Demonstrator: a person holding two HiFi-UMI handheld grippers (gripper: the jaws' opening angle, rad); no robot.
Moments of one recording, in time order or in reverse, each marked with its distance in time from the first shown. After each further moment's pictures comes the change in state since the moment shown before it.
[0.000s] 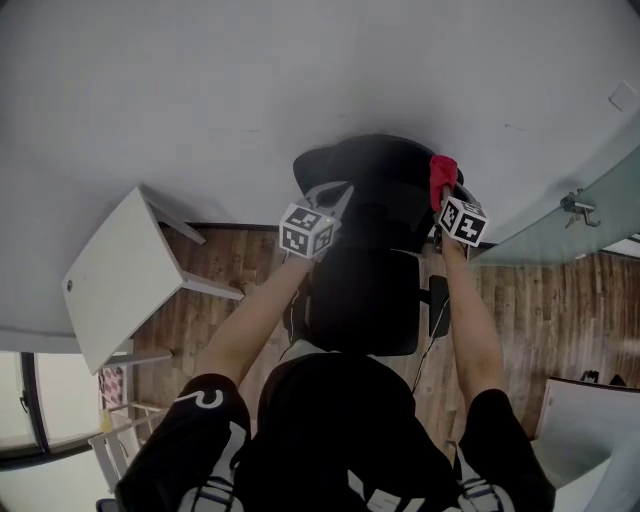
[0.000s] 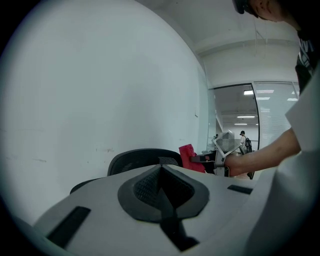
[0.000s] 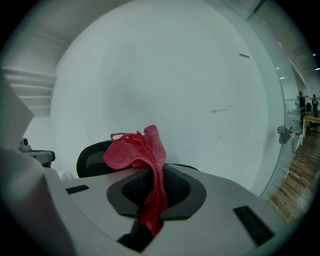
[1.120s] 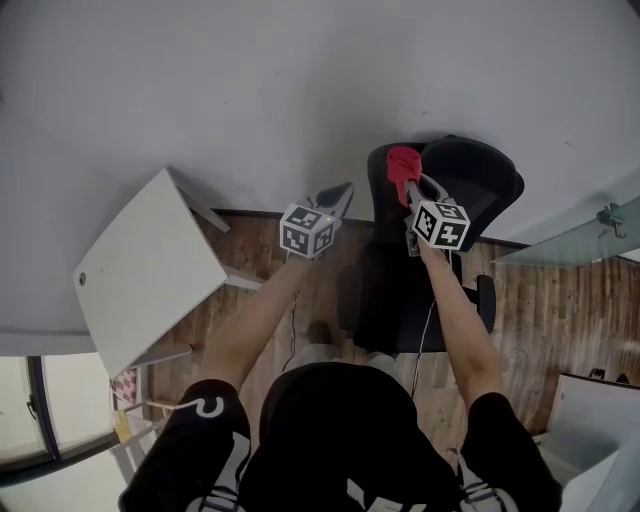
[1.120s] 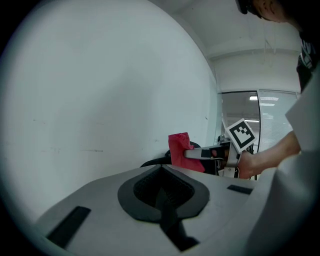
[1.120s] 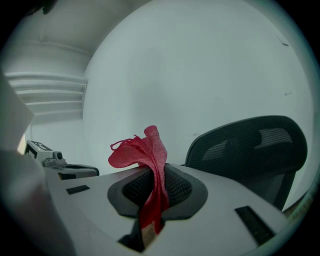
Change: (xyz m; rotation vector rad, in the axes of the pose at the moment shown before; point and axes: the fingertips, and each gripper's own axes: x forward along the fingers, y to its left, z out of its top) left arm -0.143 0.168 -0.048 -0.072 0.031 0.031; right arm 0.043 0.329 -0.036 -0.017 -0.034 0.319
